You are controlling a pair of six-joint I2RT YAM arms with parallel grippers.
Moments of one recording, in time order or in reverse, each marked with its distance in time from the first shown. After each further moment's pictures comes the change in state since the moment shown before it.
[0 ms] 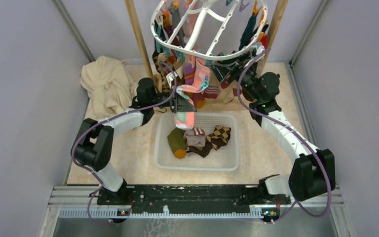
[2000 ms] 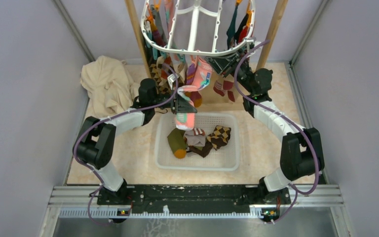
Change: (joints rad) left arm -0.002 0.029 0.000 -0.024 0.000 0.025; right arm -0.006 0.213 0.073 0.249 -0.060 0.255
